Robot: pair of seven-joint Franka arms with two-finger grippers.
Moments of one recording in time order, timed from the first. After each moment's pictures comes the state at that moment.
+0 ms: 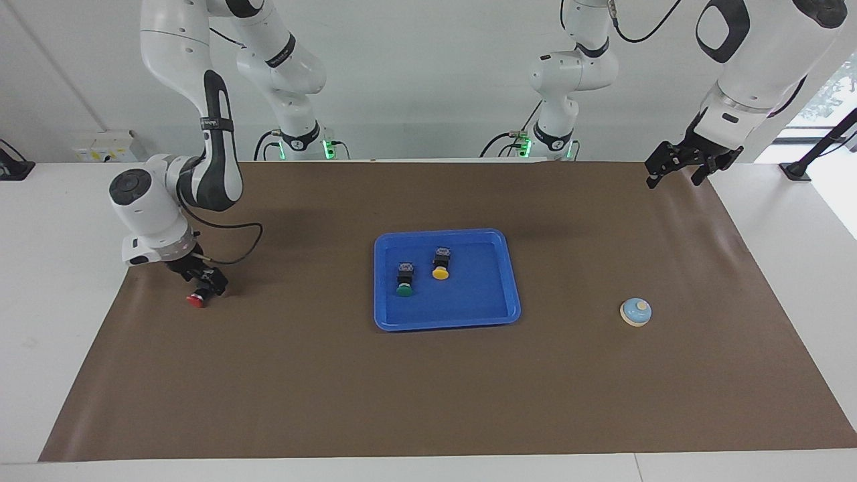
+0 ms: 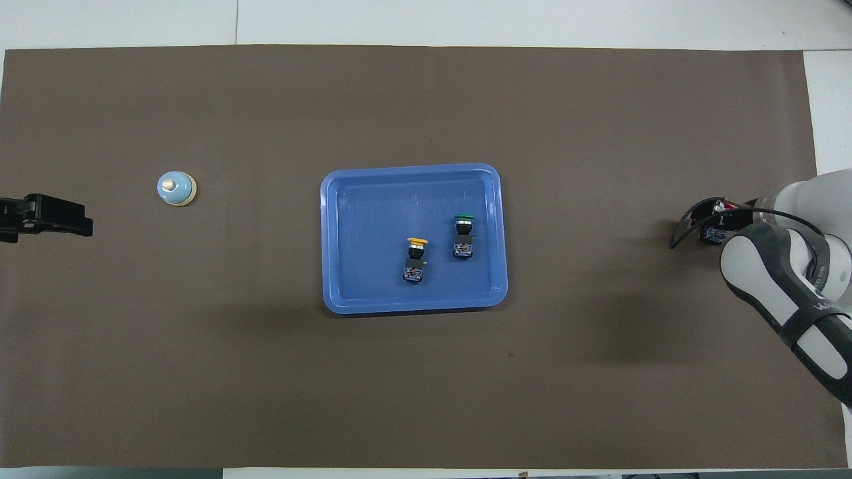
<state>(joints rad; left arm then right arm) 0.03 -0.08 -0.04 -1.73 -0.02 1.61 0.00 -0.34 0.26 0.10 -2.14 -0.09 2.42 0.26</state>
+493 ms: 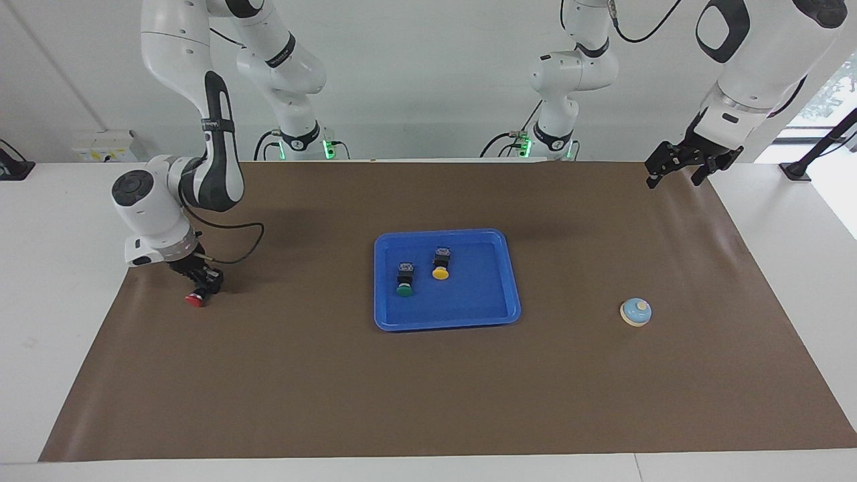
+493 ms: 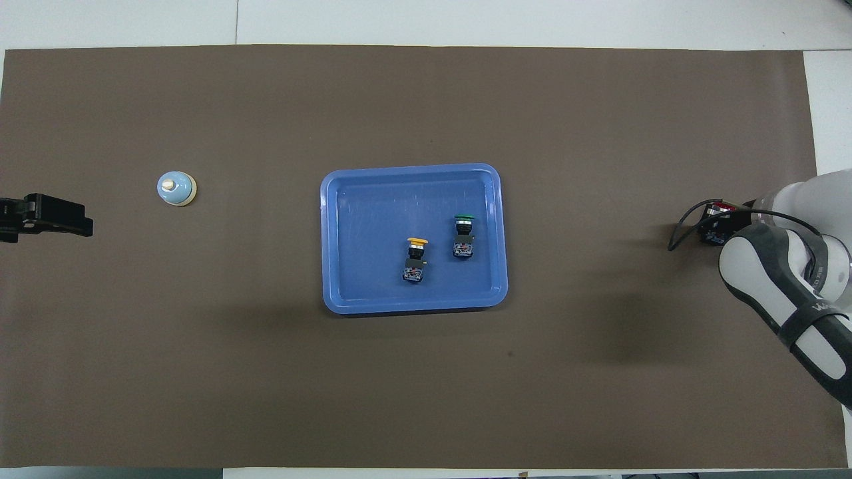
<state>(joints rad) 0.03 -0.08 -0.04 -1.73 -0.02 1.61 0.00 -0.33 0.26 0.10 -2.14 -0.09 2.42 0.24</state>
